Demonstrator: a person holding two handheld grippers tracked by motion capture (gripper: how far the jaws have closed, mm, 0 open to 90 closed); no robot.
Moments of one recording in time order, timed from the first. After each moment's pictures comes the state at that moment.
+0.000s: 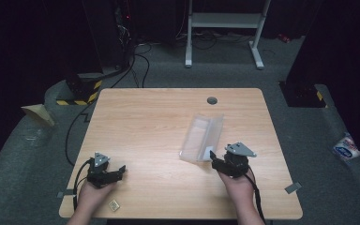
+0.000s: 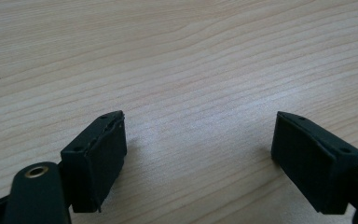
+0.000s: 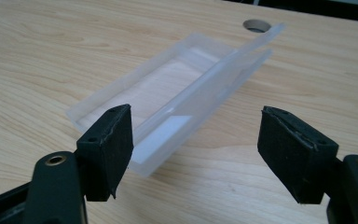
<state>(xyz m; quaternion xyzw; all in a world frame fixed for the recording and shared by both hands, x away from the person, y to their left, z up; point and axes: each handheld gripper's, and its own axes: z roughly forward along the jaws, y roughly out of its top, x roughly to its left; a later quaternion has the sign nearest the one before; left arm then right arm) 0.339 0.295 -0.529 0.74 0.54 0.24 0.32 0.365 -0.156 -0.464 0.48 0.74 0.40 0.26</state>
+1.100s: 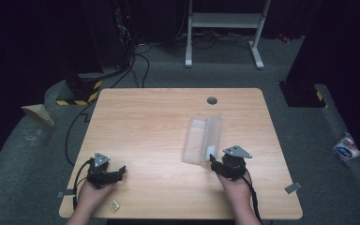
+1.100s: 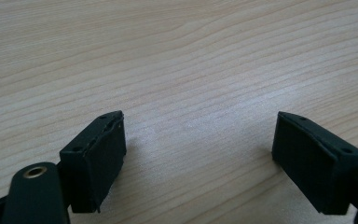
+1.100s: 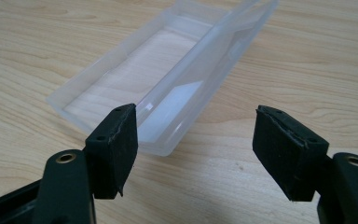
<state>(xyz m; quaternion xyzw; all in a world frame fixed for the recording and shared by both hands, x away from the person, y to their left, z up) 0.338 0.294 -0.530 0.74 0.54 0.24 0.33 0.369 -0.158 -0.486 0.50 0.74 0.38 0.25</state>
